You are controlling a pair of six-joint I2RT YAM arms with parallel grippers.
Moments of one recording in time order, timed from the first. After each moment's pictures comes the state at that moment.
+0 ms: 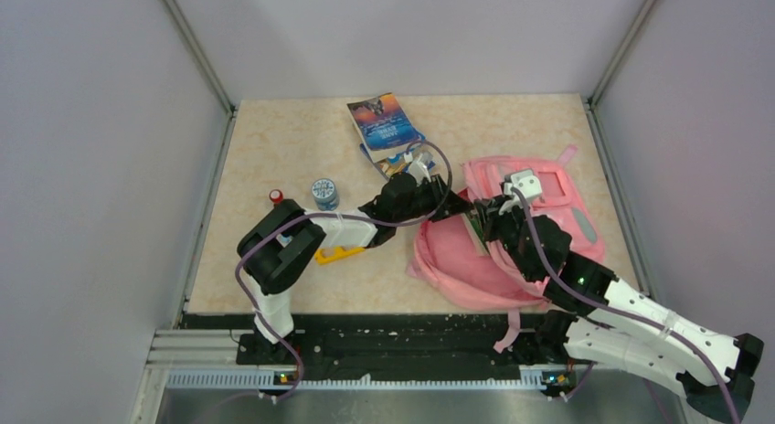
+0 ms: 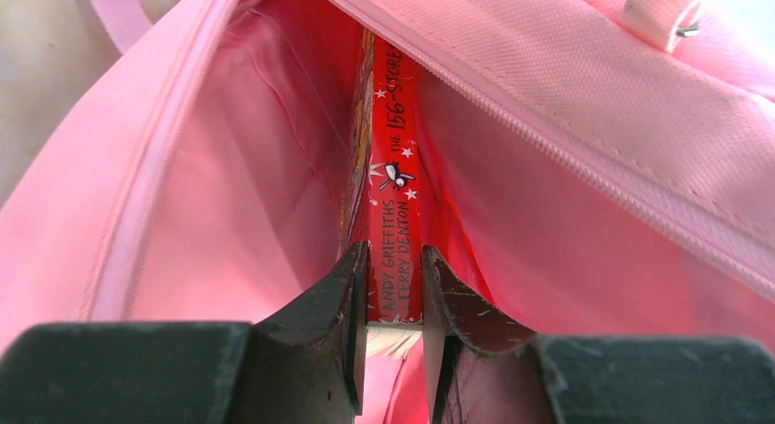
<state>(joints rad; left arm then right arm) -0.81 1.85 0.98 0.67 0.31 -1.08 0.96 0.67 0.68 -0.15 0.59 0.15</state>
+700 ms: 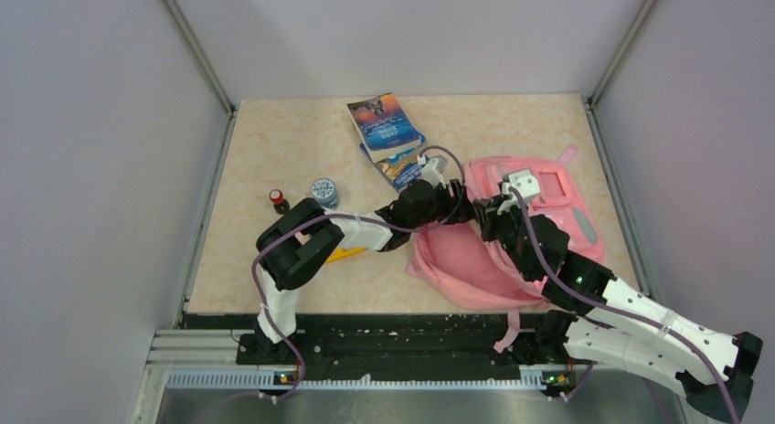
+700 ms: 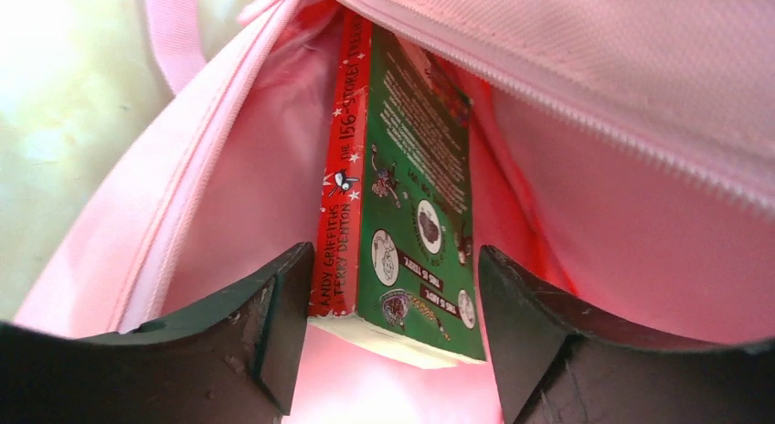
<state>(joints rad) -0.89 1.97 1.07 0.67 0.12 -0.89 0.96 0.68 0.68 -0.14 0.59 0.15</state>
